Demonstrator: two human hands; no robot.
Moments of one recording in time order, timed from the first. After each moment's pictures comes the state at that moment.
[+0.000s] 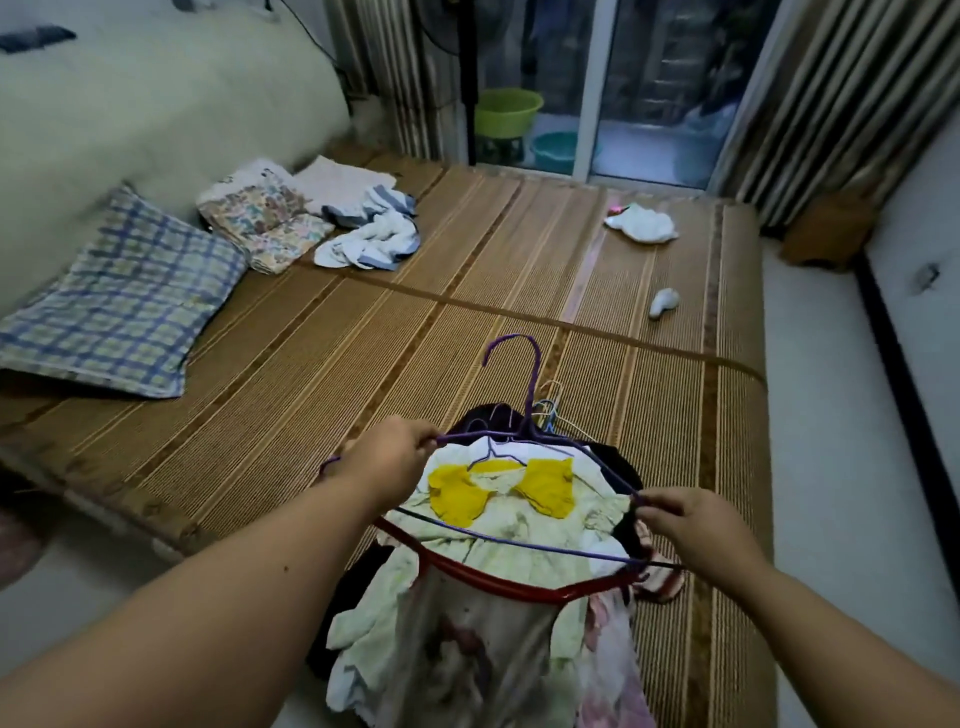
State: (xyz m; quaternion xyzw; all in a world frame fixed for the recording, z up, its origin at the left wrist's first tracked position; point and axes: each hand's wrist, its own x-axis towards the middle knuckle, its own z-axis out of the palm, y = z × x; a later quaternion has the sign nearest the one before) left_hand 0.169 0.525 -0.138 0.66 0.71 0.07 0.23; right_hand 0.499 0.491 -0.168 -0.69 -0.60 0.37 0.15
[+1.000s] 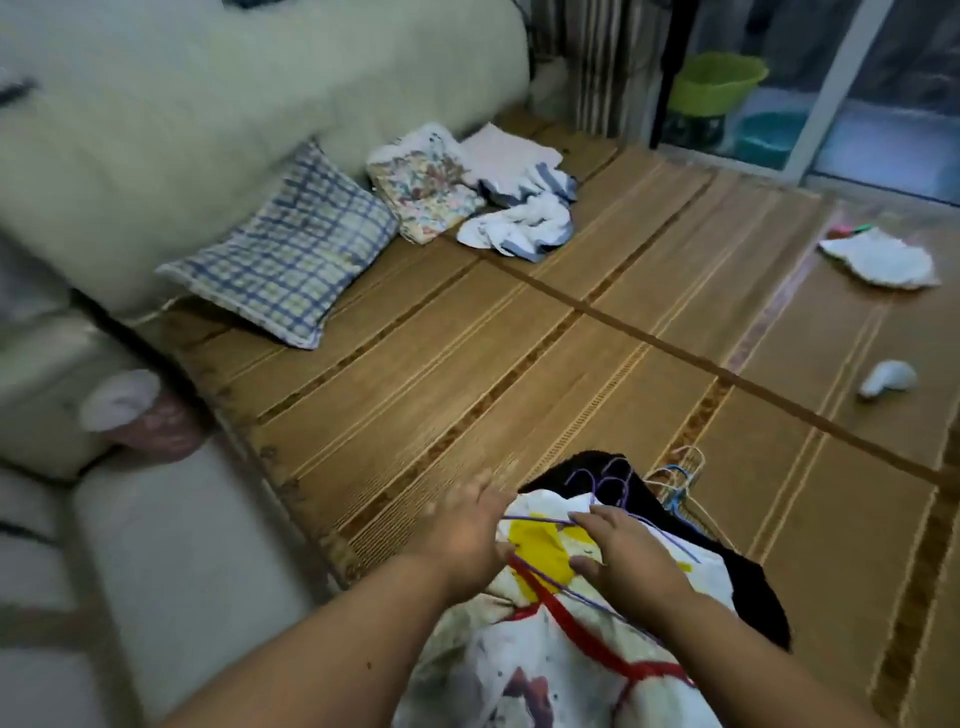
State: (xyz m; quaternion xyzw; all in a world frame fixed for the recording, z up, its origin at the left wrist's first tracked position) left_hand 0.157 0.563 -0.184 0.57 0.78 -0.02 0.27; right_hand 0.343 0.641 -0.246 -0.44 -0.85 0.28 -0.08
